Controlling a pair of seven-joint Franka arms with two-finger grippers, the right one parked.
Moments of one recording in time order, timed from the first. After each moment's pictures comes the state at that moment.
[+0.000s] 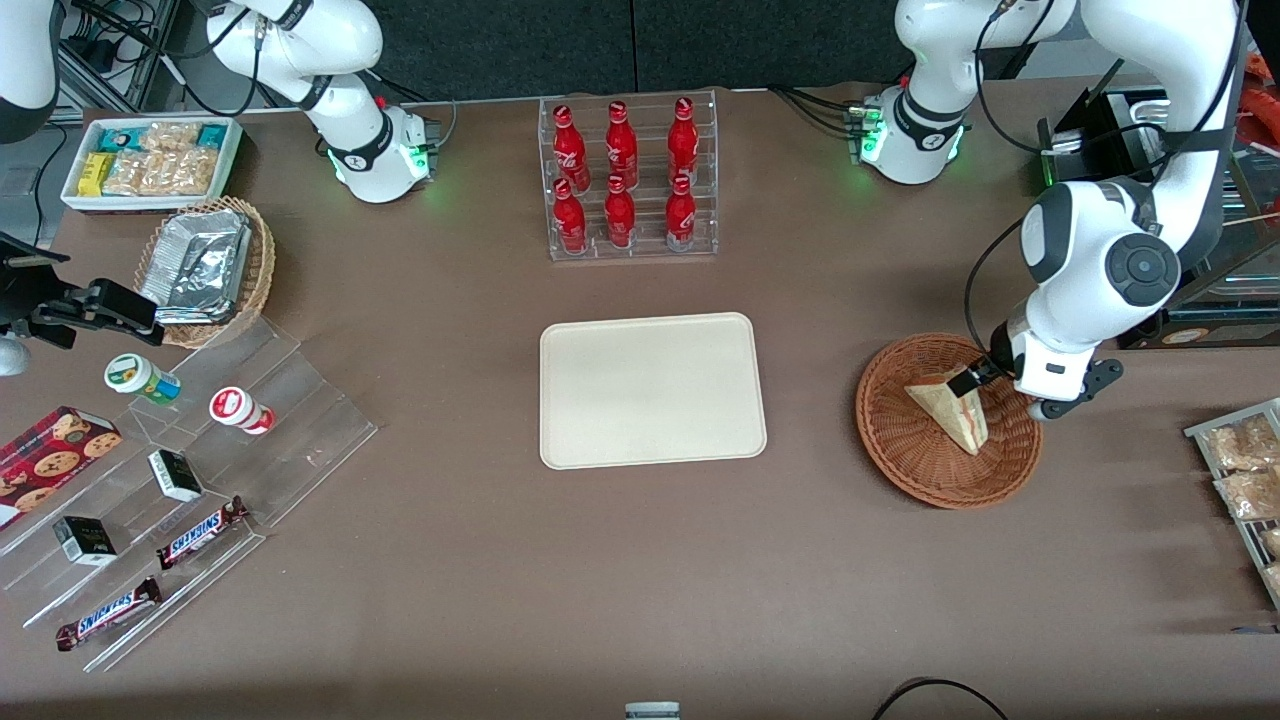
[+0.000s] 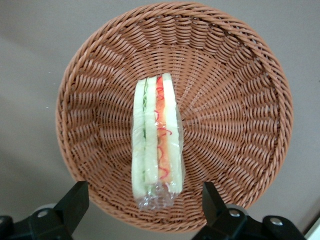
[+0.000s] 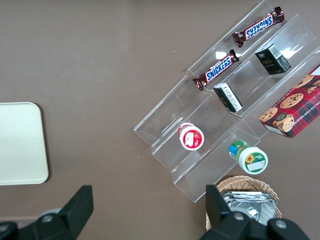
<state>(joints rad) 0.05 0.12 -0.12 -2.24 0.02 2.32 -0.63</state>
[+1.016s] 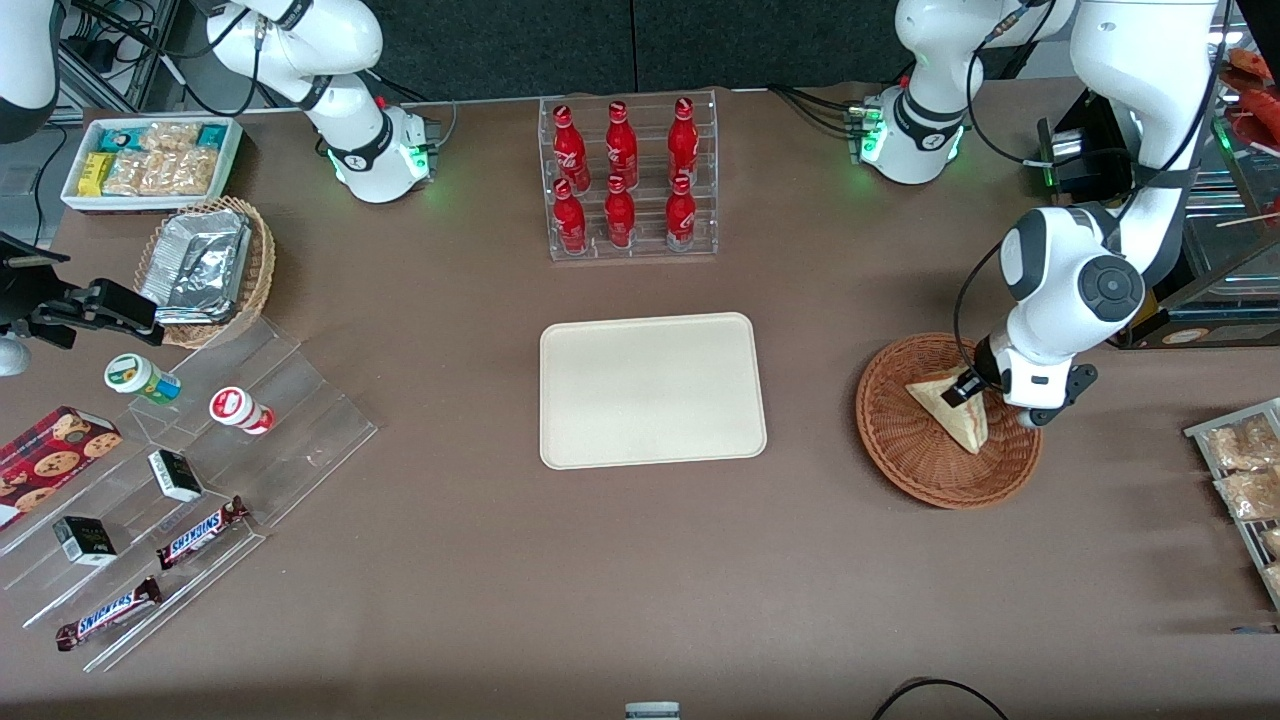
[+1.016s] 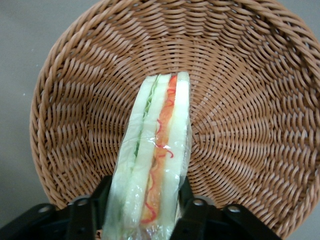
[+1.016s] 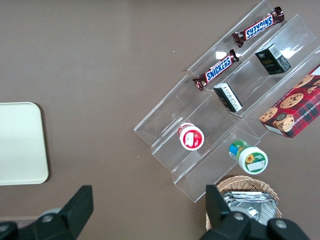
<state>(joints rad) 0.08 0.20 -0.13 -2.30 0.00 2.47 -0.74</state>
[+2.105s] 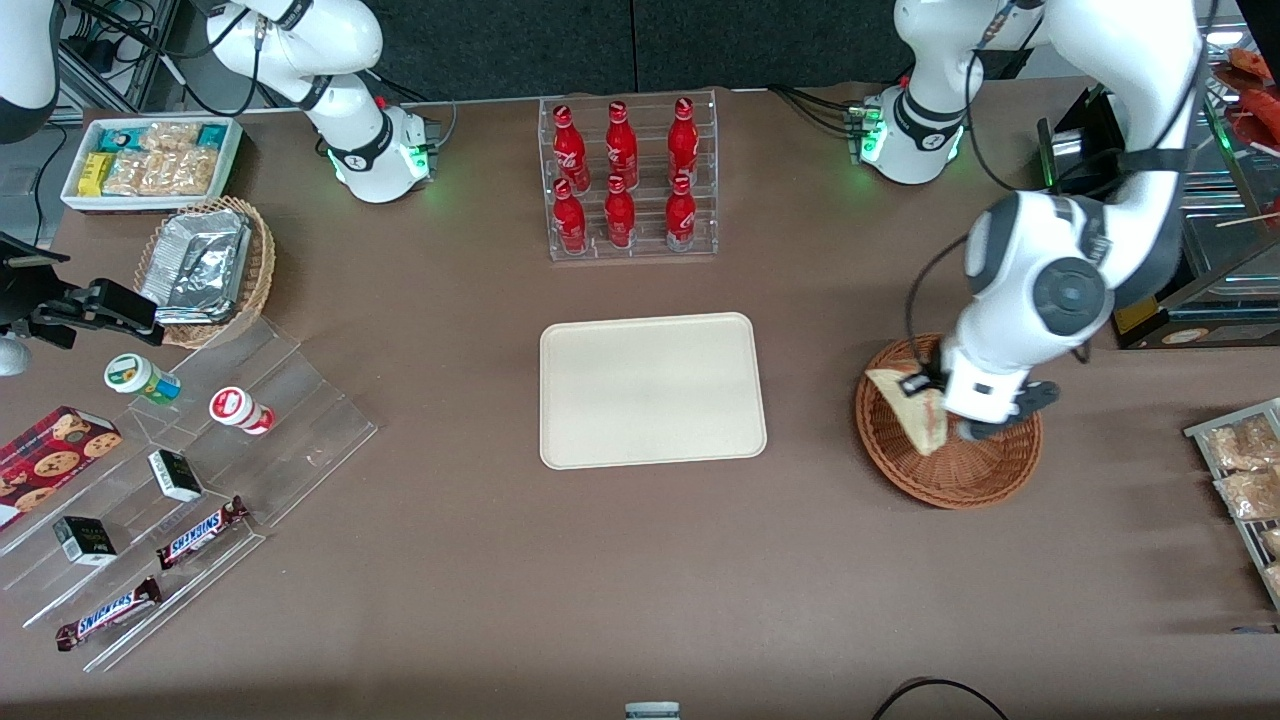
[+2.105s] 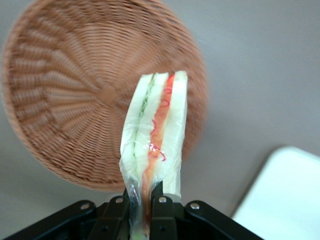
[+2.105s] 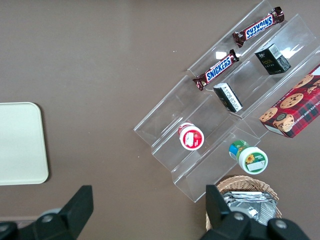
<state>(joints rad) -0.14 0.20 -0.15 -1.98 0.00 2.07 -0.67</state>
